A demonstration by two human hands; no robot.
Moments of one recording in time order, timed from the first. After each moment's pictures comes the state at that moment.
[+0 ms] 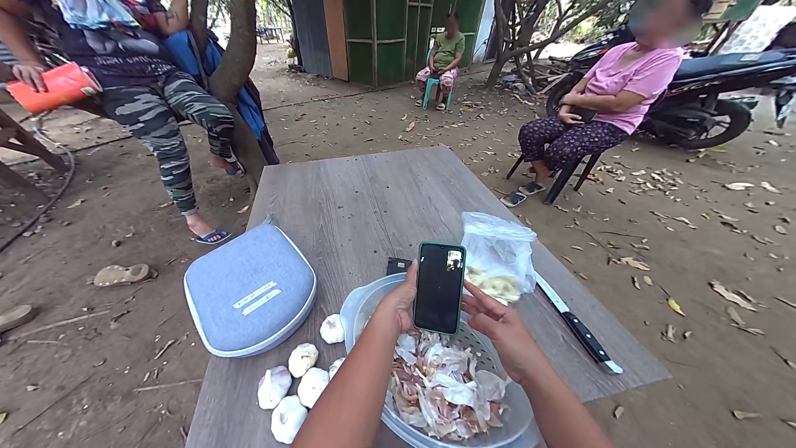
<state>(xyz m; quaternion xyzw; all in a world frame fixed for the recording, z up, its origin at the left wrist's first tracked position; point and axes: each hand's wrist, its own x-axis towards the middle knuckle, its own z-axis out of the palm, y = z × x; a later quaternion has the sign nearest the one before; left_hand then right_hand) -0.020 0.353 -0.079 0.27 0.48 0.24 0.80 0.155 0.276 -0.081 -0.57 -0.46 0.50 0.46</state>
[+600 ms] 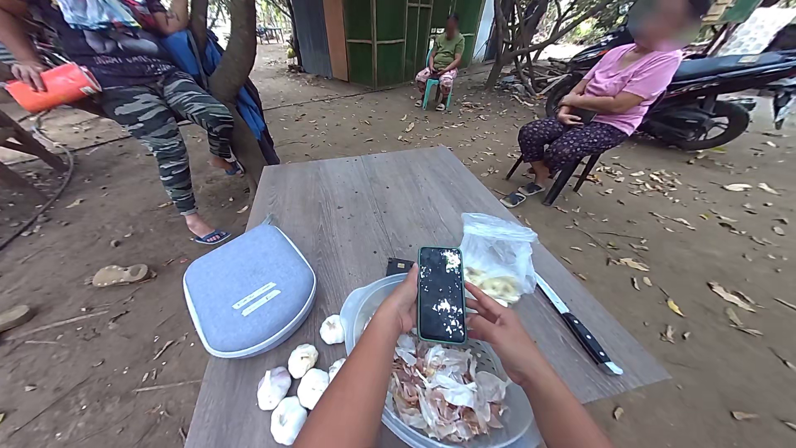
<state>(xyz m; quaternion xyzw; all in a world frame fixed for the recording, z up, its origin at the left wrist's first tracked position) -0.016 0.349 -0.074 0.27 0.44 0.29 0.80 0.154 0.276 -0.078 -0.58 -0.46 0.52 0.44</state>
